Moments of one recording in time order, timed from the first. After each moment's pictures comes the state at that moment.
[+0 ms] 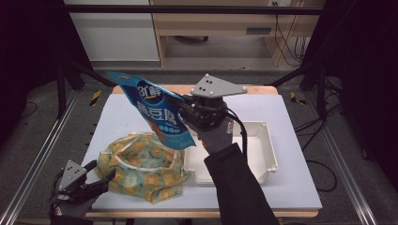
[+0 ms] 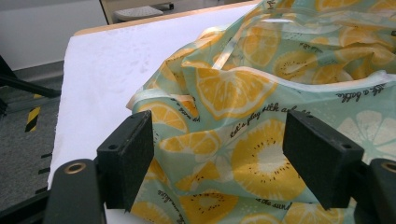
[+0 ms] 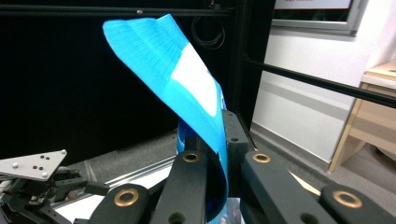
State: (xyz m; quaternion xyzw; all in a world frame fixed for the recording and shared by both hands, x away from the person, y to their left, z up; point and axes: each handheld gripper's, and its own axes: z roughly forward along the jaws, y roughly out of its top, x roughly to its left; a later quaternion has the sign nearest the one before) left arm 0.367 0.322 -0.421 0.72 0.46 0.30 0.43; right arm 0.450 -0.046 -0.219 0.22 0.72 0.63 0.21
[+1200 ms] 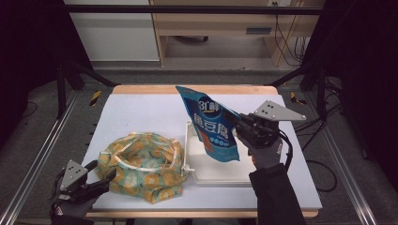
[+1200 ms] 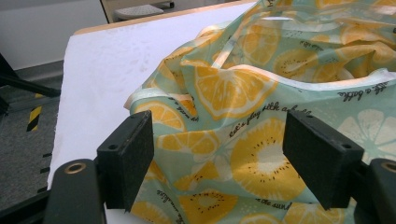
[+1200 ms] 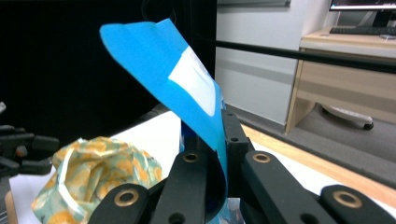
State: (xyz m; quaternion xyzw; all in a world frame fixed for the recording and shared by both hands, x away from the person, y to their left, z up) left arm 0.368 0.320 -0.421 0.72 0.46 0.30 0.42; right arm 0.440 -0.157 -0.284 0.31 0.70 0.60 0.24
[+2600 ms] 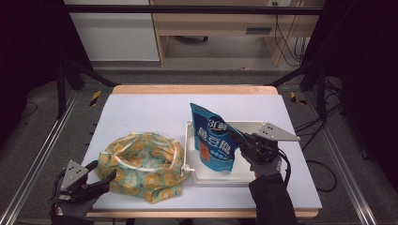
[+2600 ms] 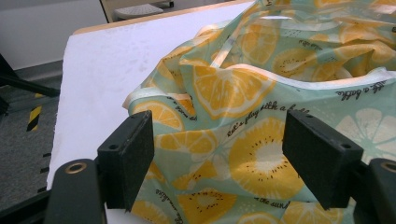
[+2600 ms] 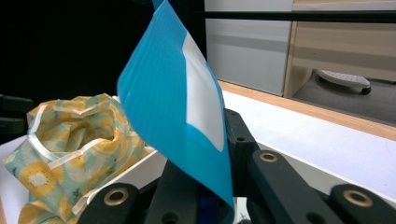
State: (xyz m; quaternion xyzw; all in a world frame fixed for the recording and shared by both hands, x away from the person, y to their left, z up) left arm 0.367 0.320 -0.421 0.72 0.46 0.30 0.42; right arm 0.442 -0.179 -0.359 0.34 0.70 0.58 0.22
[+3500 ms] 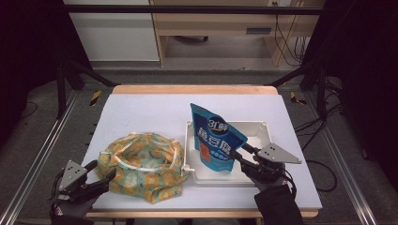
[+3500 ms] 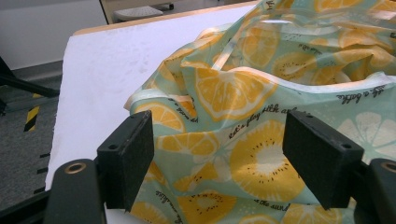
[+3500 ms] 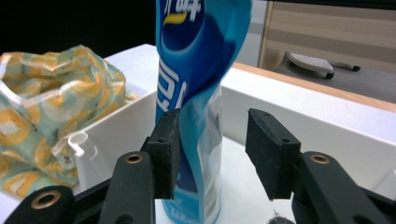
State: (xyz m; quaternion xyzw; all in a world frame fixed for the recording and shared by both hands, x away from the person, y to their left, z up) left arm 0.367 0.321 -0.421 0.72 0.46 0.30 0.43; right arm 0.406 -0.189 -0.393 0.37 0.72 0.53 0.26
